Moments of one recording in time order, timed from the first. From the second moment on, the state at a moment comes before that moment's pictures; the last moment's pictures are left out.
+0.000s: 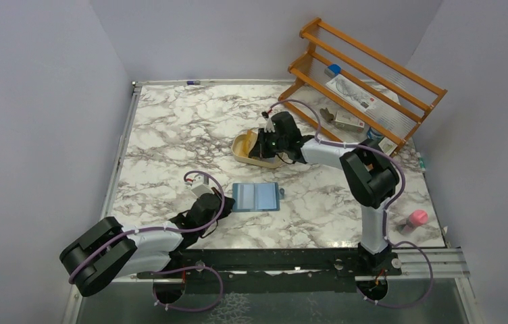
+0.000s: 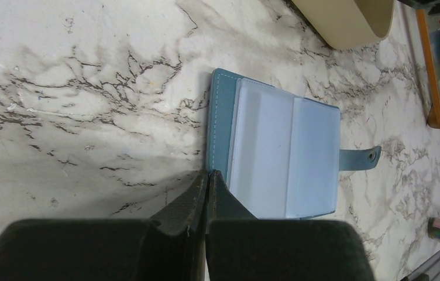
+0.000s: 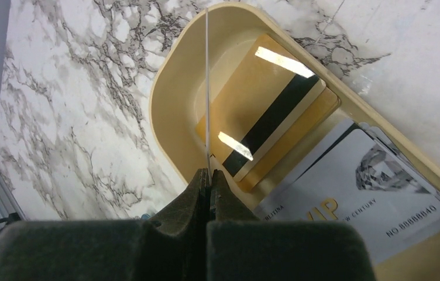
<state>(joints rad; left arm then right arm) -0.82 1.12 0.08 0.51 -0.36 -1.02 0.62 1.98 1.24 0.11 -0.31 0.47</state>
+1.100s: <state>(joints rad) -0.82 1.10 0.08 0.48 -0.36 -1.01 0.61 2.02 1.39 -0.07 -0.31 0.34</state>
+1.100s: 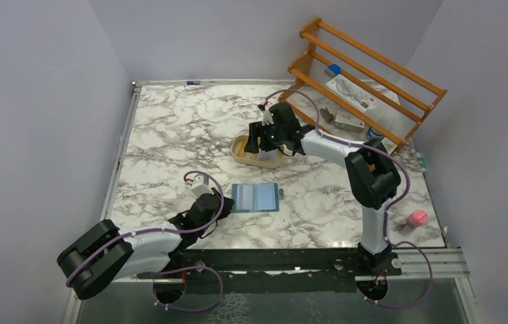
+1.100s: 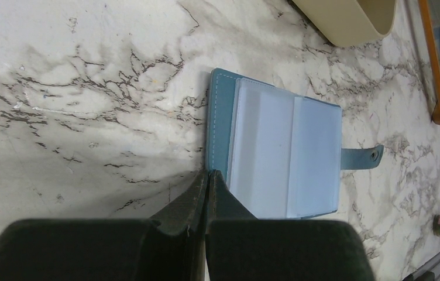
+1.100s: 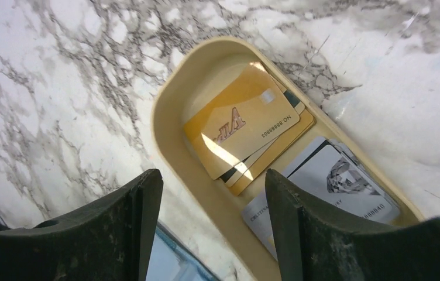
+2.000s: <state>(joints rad) -0.82 0.96 0.17 0.25 -0.37 -0.93 1.02 1.86 1.16 -0.17 0.07 0.44</state>
